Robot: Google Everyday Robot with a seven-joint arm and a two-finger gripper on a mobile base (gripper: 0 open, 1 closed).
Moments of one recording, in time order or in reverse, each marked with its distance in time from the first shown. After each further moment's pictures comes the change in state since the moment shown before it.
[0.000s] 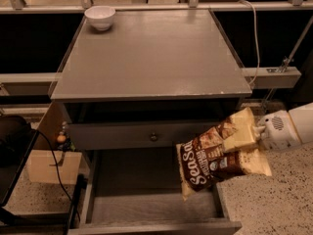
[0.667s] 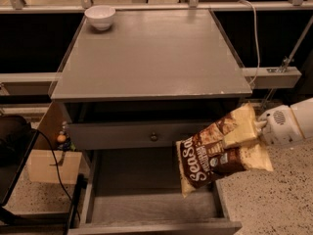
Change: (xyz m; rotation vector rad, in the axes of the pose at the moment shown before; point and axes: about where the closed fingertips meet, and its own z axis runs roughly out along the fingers) arm 0.005 -0.010 -0.006 0.008 -0.004 0.012
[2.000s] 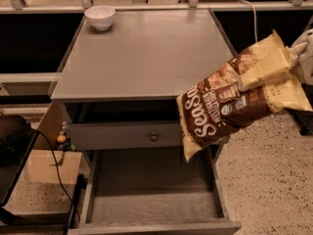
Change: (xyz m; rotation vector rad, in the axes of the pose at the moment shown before) arm 0.028 -0.147 -0.105 0.045 0.029 -0.043
